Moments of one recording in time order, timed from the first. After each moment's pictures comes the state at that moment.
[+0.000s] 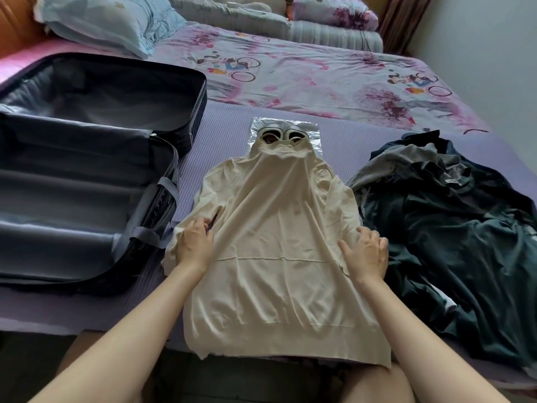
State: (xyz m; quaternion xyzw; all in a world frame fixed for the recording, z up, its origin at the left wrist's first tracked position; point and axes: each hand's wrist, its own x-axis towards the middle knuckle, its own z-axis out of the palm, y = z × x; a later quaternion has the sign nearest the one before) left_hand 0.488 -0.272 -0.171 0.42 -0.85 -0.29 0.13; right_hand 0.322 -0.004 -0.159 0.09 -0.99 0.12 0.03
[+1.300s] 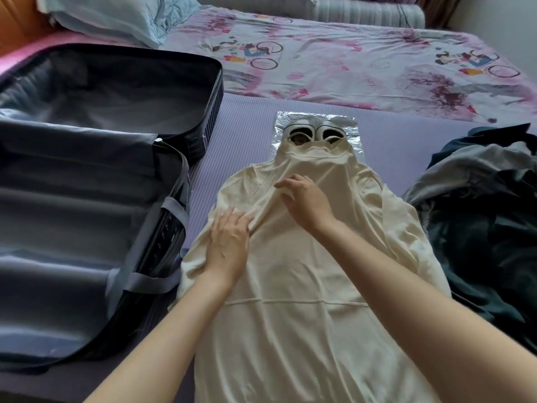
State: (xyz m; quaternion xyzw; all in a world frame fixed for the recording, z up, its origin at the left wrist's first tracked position) left_hand 0.416 -0.315 -0.202 0.27 -0.94 -0.15 0.17; right_hand 0.266 -0.227 -0.154 0.42 -0.88 0.24 -0.04
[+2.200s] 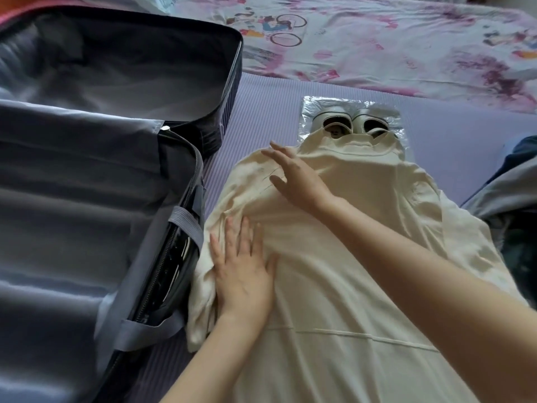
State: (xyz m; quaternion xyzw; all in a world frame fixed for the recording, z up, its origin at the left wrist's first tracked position) left_hand 0.418 -0.327 -0.245 0.33 -0.94 0.00 0.05; right_hand 0.229 -0.333 -0.193 0.50 -0.82 0.25 -0.11
